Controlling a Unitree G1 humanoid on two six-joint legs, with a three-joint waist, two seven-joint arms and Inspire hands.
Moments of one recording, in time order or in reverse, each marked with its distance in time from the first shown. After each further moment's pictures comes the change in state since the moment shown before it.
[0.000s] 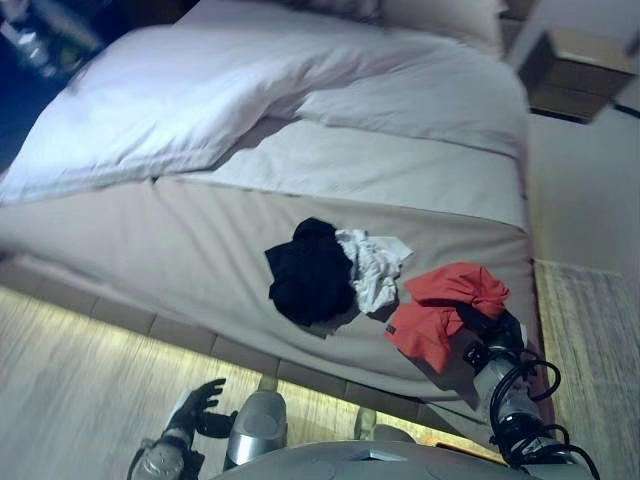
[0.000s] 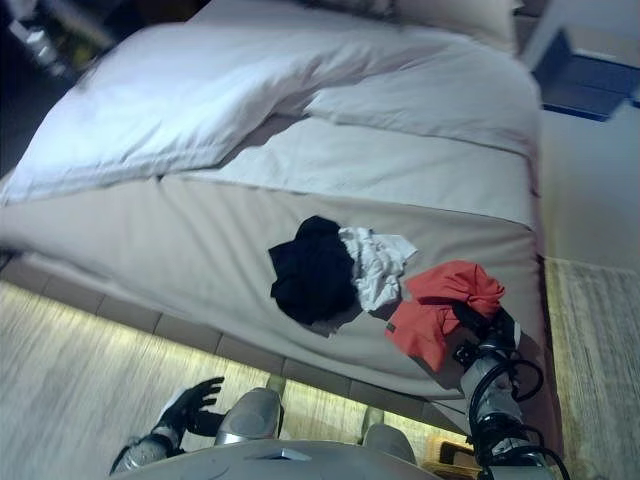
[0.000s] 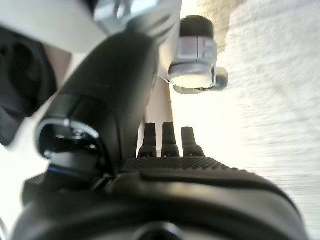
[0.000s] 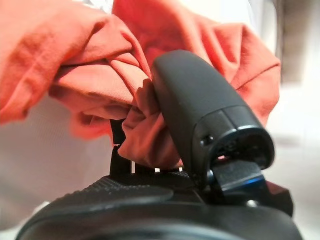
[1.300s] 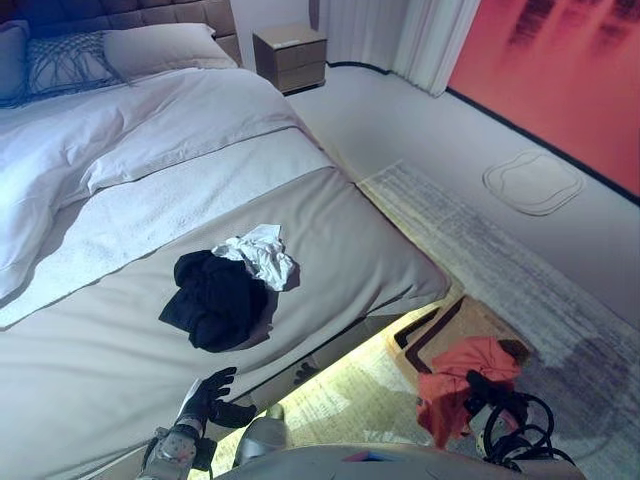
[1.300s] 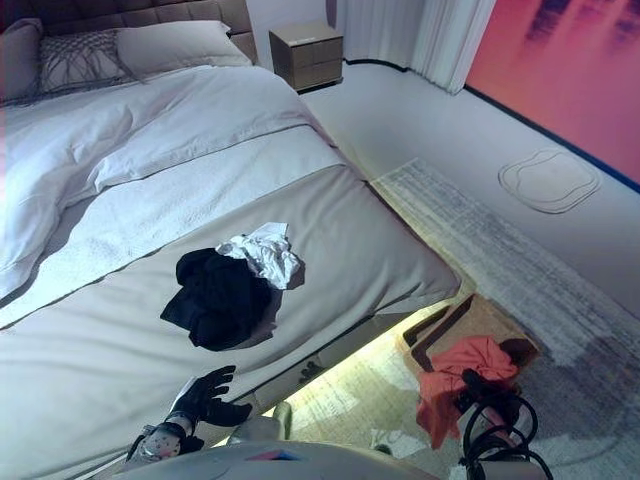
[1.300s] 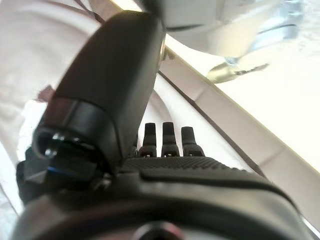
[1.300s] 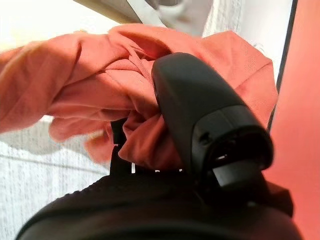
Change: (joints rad) left arm -0.092 -0.006 0.006 0.068 -0.044 -0.038 0.011; right arm -0.054 0.048 -0.032 0.368 0.111 0.046 -0.075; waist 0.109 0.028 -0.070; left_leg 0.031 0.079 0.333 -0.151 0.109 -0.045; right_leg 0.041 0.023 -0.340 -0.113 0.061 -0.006
